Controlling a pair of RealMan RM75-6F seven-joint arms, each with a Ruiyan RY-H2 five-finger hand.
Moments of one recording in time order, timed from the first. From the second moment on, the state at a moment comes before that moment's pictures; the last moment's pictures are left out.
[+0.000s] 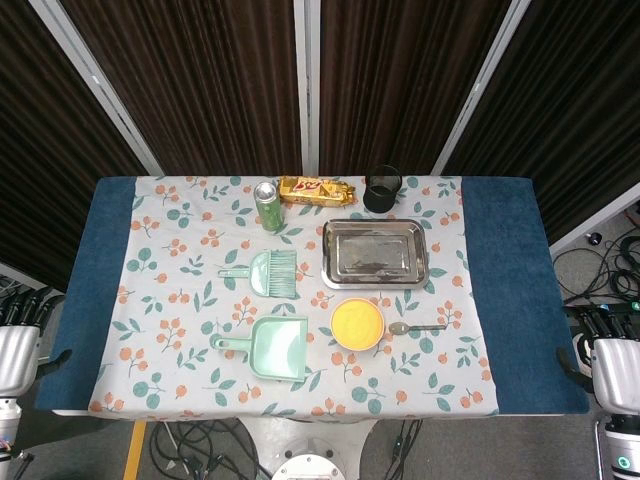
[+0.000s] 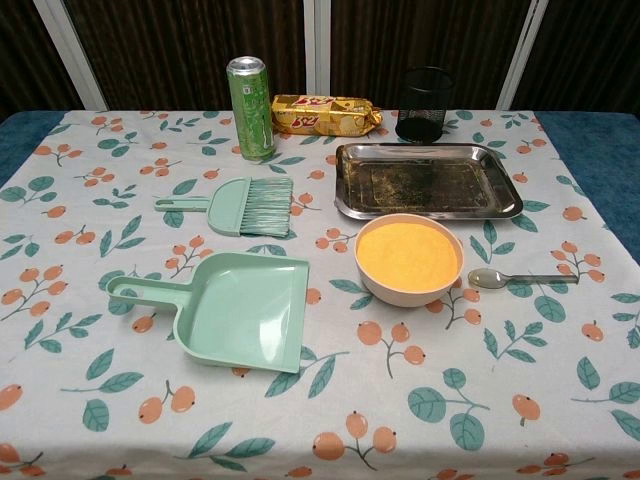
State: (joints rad) left arm -0.06 -1.17 -0.05 -1.53 1.48 1.54 0.15; right arm 0.02 -1.10 0.08 -1.65 -1.52 1.59 -0.08
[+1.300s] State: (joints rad) left arm -0.03 -1.17 -0.03 -1.52 1.49 1.55 0.12; right arm 0.35 -1.26 0.10 -1.63 -1.33 1.01 -0.23
